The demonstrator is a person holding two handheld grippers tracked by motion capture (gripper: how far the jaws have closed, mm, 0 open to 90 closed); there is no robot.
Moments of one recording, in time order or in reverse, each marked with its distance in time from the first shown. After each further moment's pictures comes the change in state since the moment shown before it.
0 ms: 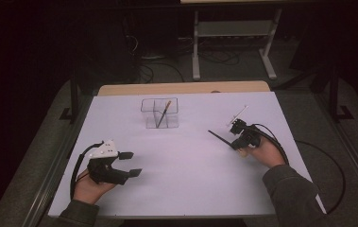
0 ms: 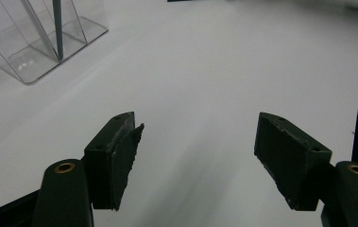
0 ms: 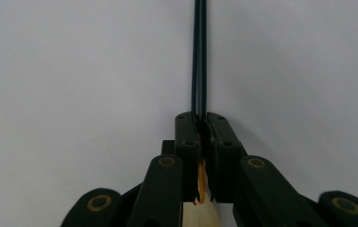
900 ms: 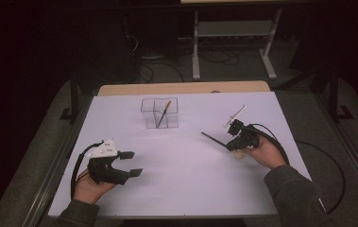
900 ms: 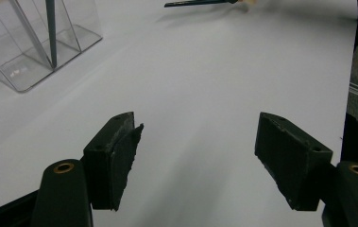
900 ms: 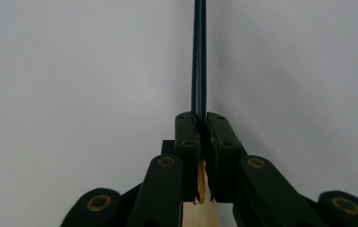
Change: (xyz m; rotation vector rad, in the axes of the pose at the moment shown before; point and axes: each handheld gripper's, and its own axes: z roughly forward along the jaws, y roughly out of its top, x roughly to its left) left arm -0.002 0.003 -0.001 -0.024 -0.027 -0.003; right arm 0.019 0.005 -0.016 -0.052 0.069 -0.084
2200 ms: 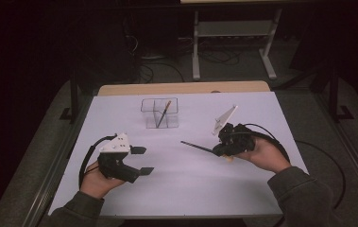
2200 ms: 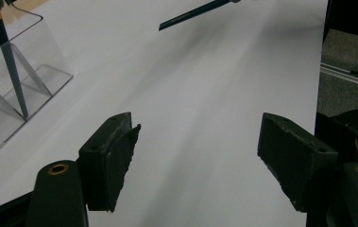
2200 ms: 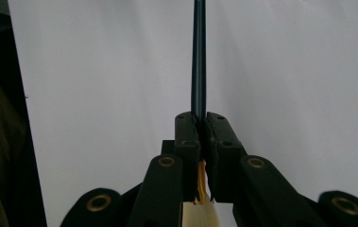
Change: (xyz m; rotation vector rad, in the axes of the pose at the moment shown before) left arm -0.021 0.046 0.009 0.022 -0.062 0.110; right arm 0.068 0.028 -0.056 -0.081 0.083 -0.309
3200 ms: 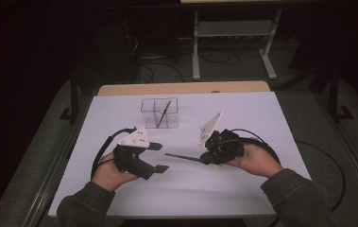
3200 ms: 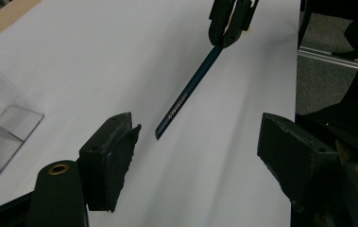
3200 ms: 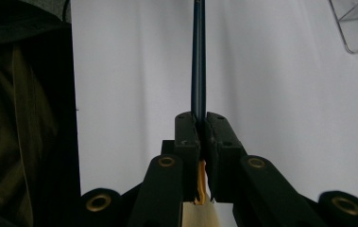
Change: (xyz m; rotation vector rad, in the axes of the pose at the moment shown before) left arm -0.014 0.045 0.021 0.056 -0.072 0.095; right arm 0.036 0.031 0.000 -0.012 0.064 -0.141
